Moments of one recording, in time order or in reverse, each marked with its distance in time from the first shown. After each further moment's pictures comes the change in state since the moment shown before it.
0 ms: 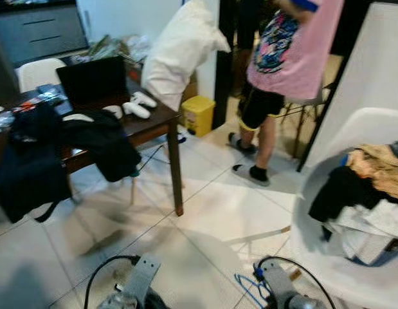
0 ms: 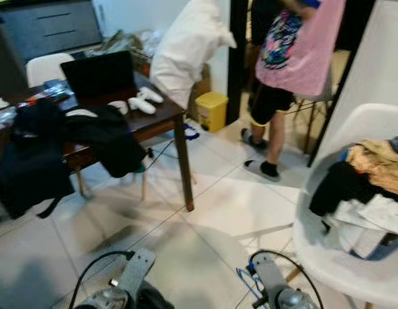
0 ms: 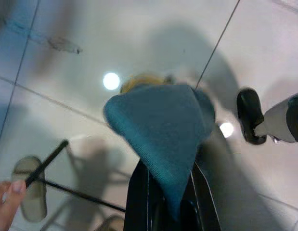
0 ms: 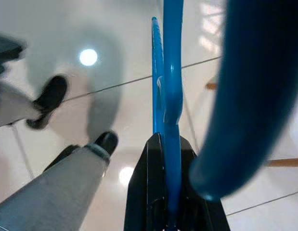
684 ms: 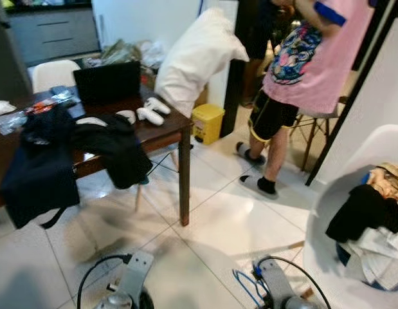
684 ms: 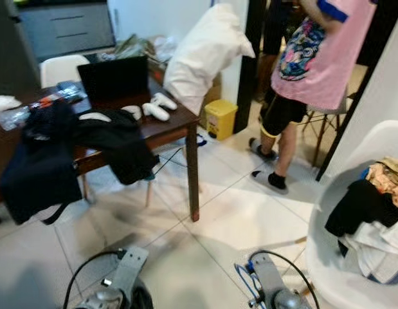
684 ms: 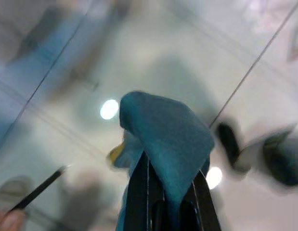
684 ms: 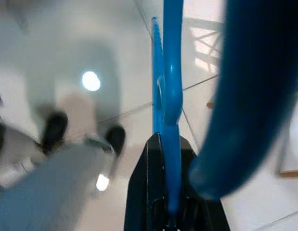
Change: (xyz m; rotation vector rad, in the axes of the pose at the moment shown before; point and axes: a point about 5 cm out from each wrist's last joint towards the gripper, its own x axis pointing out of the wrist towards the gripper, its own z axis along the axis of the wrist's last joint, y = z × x) left arm -0.001 0.000 0.005 -0.185 -0.160 0.077; right arm 0.000 0.003 -0.006 0.250 -0.089 -0.044
